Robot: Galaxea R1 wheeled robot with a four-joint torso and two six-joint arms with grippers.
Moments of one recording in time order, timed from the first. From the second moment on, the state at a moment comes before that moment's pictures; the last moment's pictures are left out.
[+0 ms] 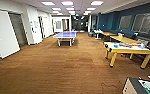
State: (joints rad) left arm 1.47 2.99 -2.74 0.07 -0.01 -0.03; right arm -1.53 3.09 -2.74 -0.10 0.08 0.17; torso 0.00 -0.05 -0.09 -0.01
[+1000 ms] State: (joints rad) left arm 1.47 2.99 -2.74 0.07 -0.01 -0.03; right arm -1.54 3.09 -2.74 -0.10 0.08 0.17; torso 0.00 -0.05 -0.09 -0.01
